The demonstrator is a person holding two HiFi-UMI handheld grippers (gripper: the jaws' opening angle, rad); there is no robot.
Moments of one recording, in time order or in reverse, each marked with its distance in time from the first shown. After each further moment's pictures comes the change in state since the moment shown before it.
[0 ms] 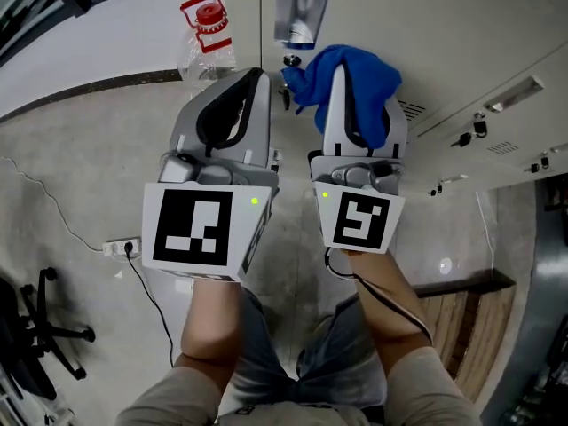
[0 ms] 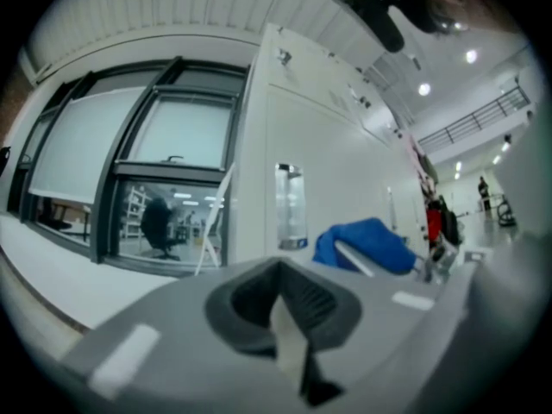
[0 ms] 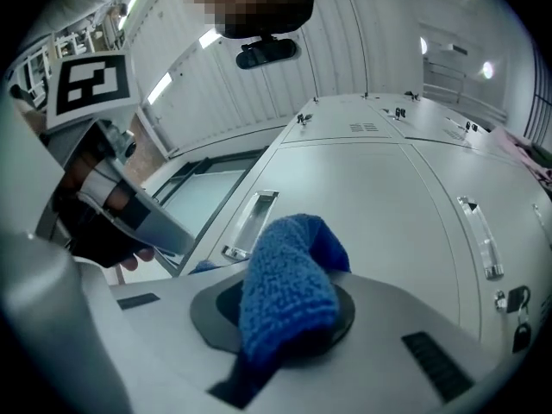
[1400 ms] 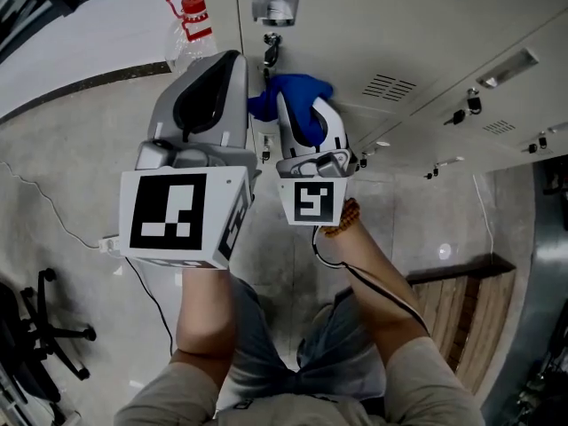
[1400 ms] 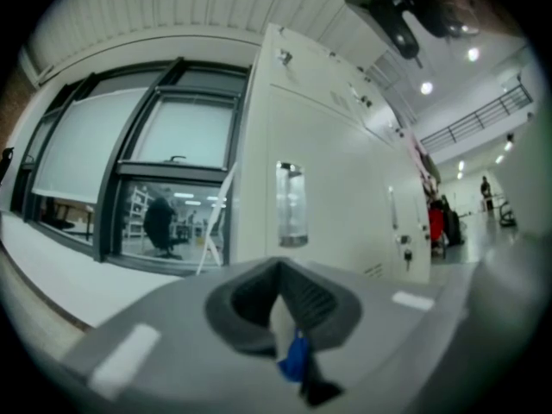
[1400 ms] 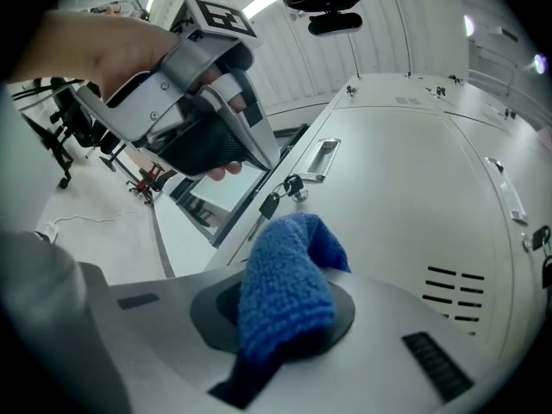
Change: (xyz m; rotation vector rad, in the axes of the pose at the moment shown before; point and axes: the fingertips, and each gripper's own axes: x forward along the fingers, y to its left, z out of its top) left arm -0.001 0.001 -0.005 -0.011 0.004 0.017; right arm -0.038 0.068 -0.101 -0.132 0.171 0.219
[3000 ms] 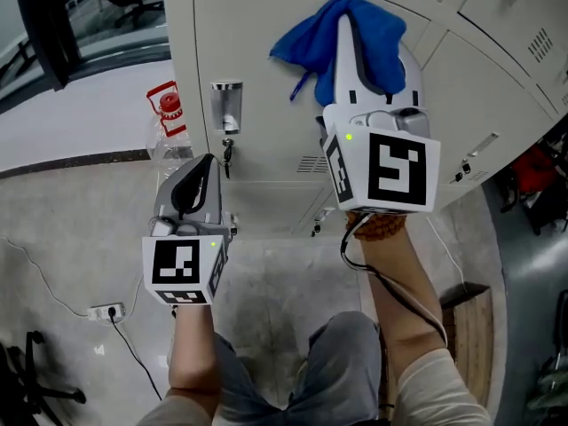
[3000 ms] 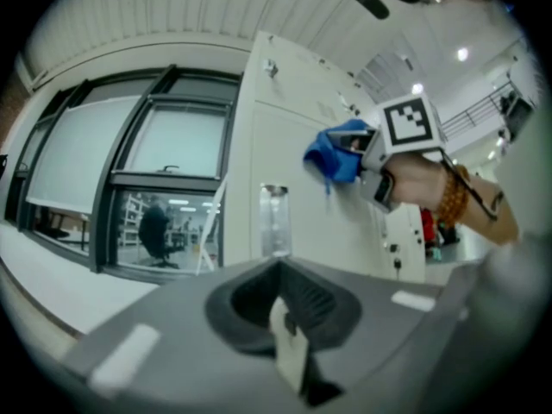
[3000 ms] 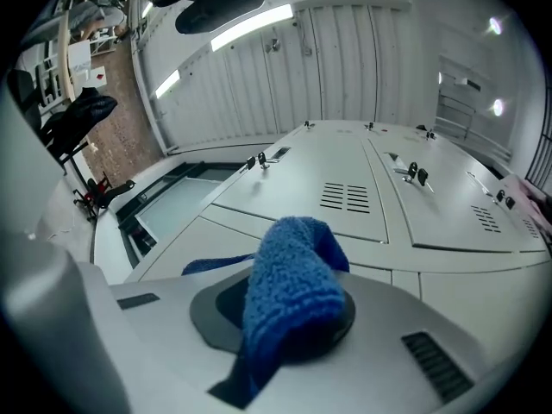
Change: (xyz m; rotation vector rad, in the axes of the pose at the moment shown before) left arm -0.015 -0.019 0.024 0.040 -0.032 -0.026; right arm 0.011 -0.242 0.258 -0.023 -0.230 -0.287
